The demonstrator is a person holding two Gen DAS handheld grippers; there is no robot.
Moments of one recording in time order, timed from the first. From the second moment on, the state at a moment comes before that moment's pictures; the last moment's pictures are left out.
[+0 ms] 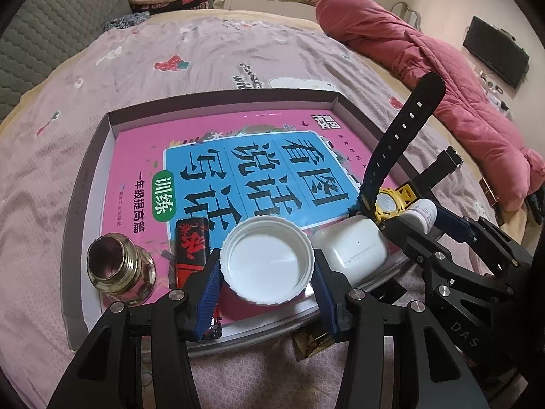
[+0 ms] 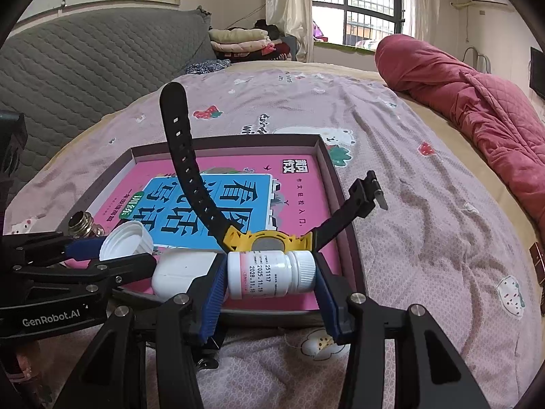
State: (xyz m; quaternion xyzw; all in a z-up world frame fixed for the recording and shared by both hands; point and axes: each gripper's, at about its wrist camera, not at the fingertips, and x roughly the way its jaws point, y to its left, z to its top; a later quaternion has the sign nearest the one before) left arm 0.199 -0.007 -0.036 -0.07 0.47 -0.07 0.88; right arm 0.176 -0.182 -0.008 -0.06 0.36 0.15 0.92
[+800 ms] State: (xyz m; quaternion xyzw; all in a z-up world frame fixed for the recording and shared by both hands) left arm 0.194 -0.002 -0.027 -0.08 0.46 -0.08 0.88; right arm 0.161 -0.191 0.013 -0.04 0.32 0.15 0.93
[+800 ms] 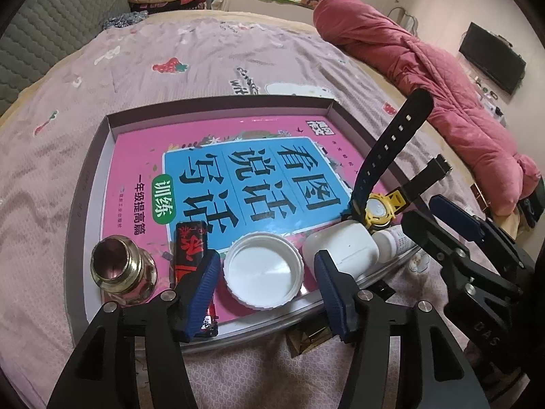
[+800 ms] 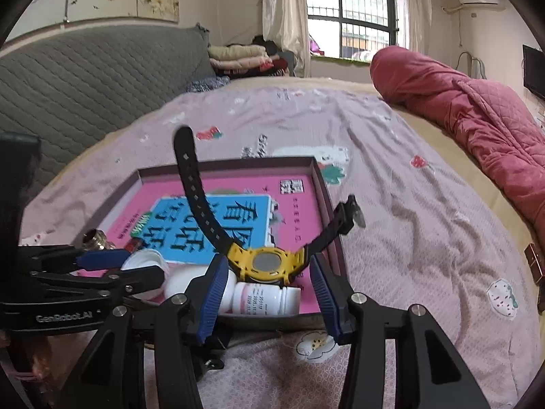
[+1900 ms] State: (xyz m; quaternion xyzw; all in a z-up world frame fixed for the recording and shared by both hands) left arm 0.128 0.005 -0.008 -0.04 0.44 -0.10 0.89; right arm 0.099 -0.178 0.004 -0.09 0.36 0.21 0.91
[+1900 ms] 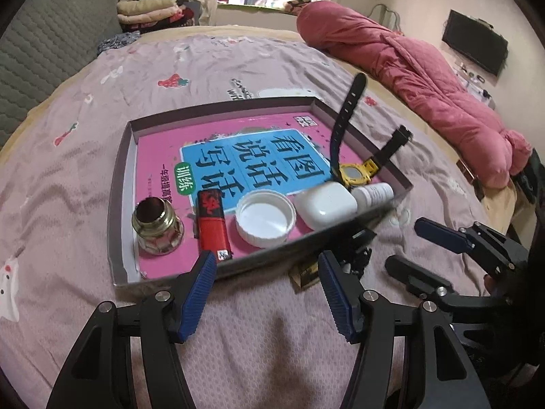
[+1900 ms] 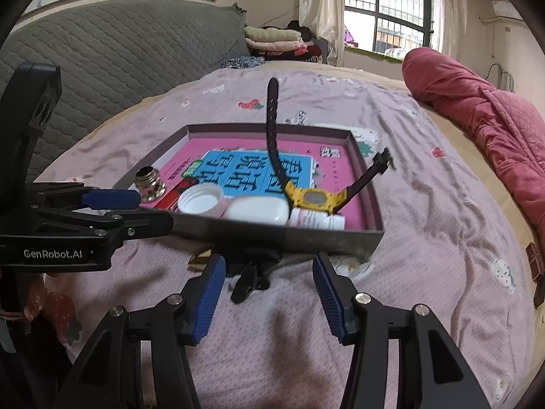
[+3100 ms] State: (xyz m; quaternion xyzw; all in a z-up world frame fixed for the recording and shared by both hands) left arm 0.149 -0.039 -0.044 -0.01 0.49 -0.19 0.85; right arm 0.128 -0.171 -0.042 -0.07 0.41 0.22 0.88
